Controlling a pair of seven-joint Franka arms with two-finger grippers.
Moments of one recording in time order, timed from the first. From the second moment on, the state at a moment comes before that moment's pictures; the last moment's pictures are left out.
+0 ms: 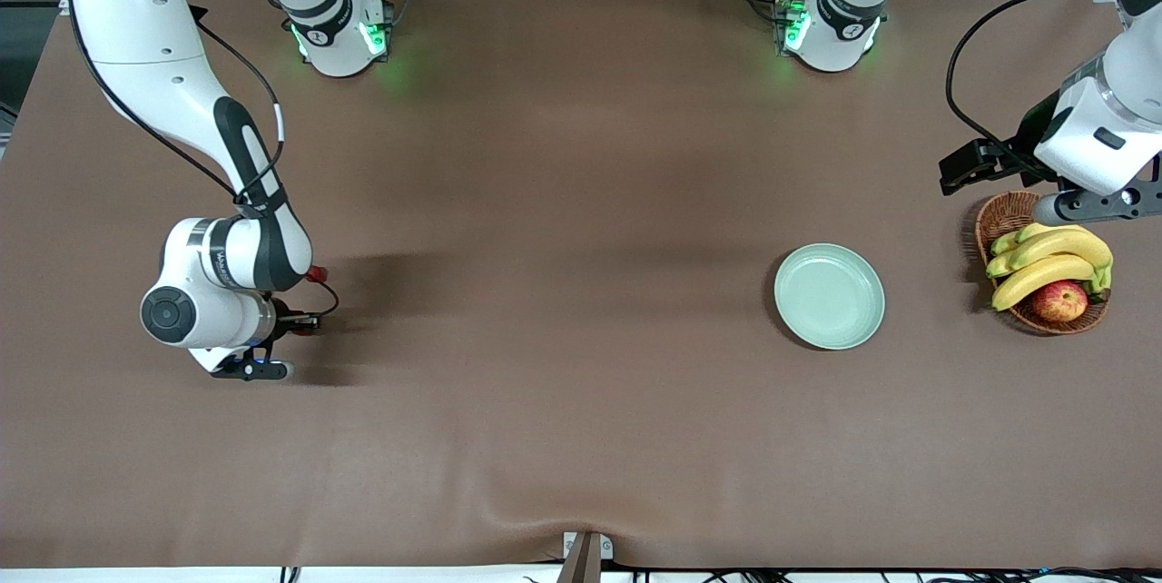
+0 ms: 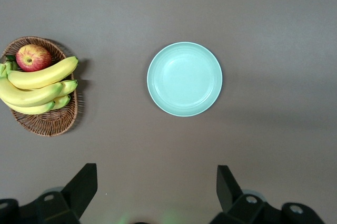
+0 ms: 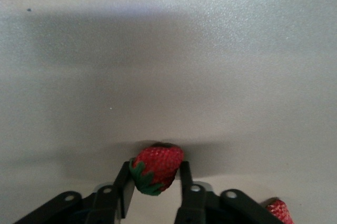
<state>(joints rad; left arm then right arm) 0.00 0.08 -0.14 -1.52 0.03 1.52 -0.23 0.14 0.68 -0.14 -1.72 0.09 2.20 -0.01</state>
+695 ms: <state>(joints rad) -0.01 0.11 -0.14 -1.52 0.03 1.54 -0.23 0.22 0.67 -0.03 -1.60 0.11 2.21 0.10</state>
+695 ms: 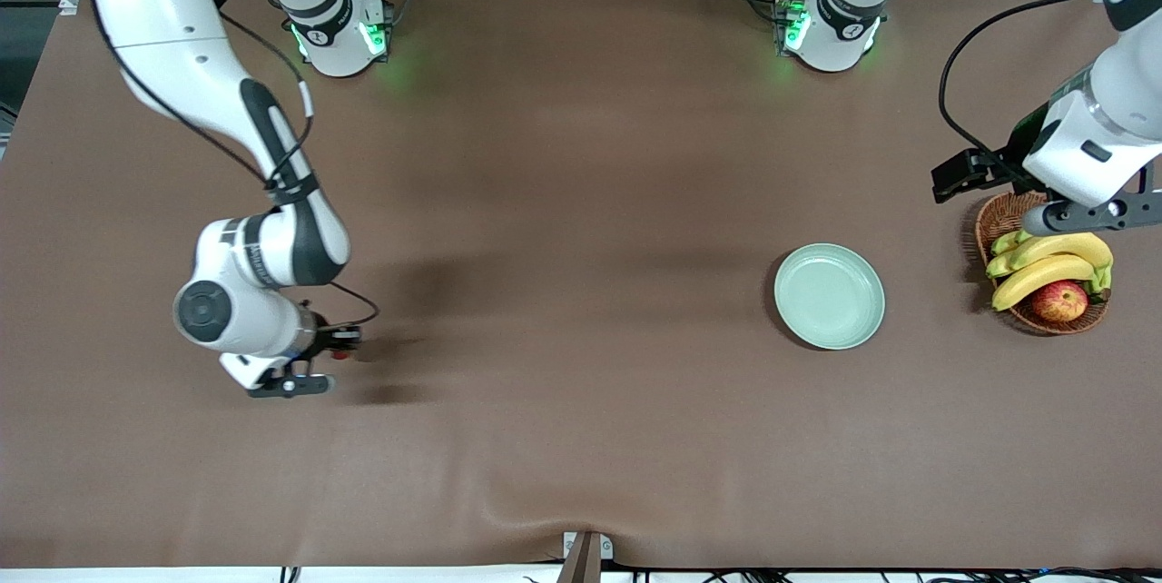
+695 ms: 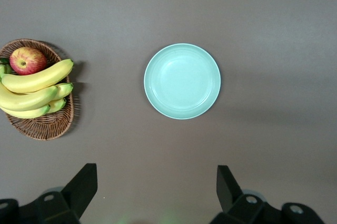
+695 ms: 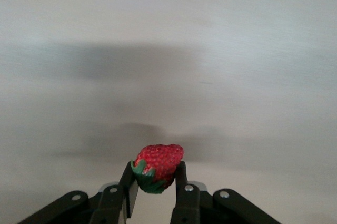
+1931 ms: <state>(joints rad) -0.13 0.38 -0.25 -1.84 0.02 2.12 -0.27 0.74 0.84 0.05 -1.47 0.91 2.56 0.50</state>
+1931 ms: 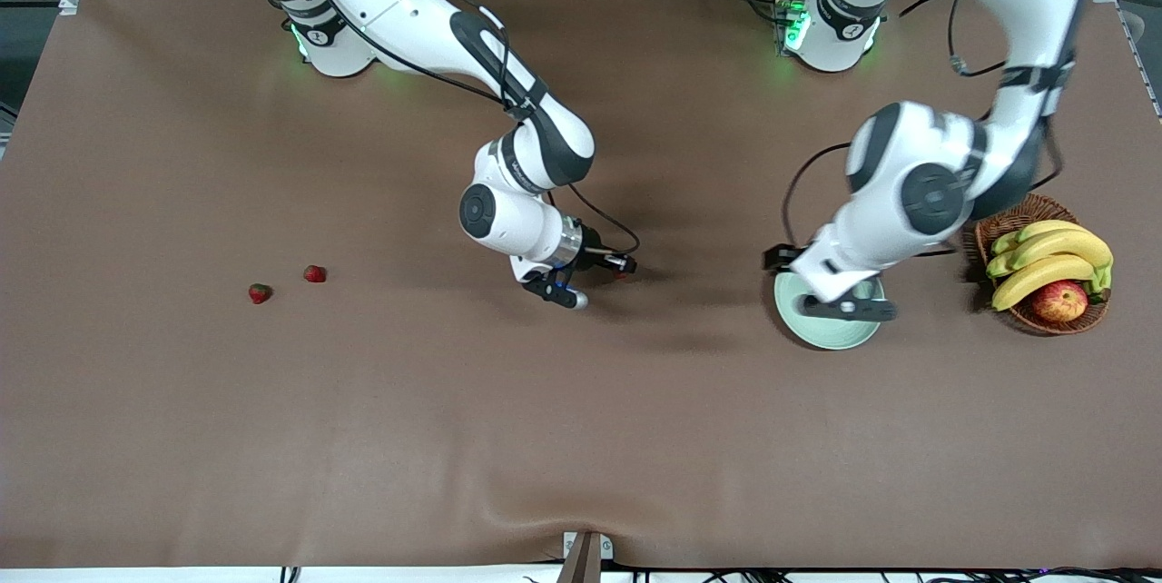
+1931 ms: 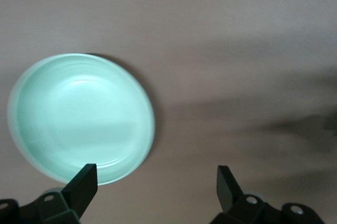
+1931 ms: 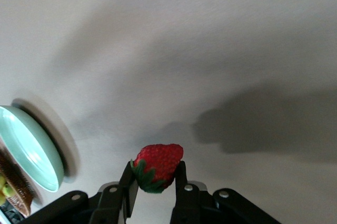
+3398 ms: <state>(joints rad) -0.41 0.70 -0.26 -1.60 0.02 2.24 -0.45 0.38 0.62 0.01 -1.70 0.69 2.32 0.41</state>
